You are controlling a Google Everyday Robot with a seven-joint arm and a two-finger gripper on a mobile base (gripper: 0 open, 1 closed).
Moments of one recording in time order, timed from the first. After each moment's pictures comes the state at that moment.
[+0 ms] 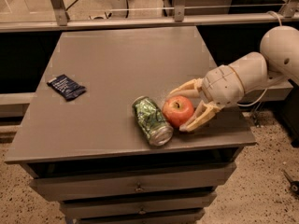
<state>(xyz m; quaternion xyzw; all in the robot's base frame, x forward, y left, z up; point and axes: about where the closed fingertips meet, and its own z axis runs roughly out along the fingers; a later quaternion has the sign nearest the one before) 0.479 -0.091 0.853 -0.72 0.47 0.35 0.37</state>
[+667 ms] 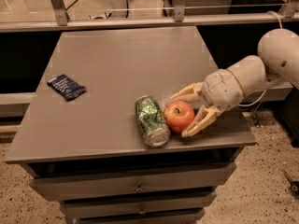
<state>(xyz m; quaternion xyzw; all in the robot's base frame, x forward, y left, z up) 0.471 -0.091 0.844 -0.73 0.47 0.36 0.35</state>
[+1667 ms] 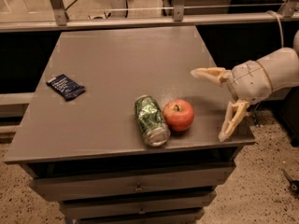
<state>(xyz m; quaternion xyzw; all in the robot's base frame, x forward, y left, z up) 0.487 -0.142 0.861 -0.70 0.52 0.30 0.38</state>
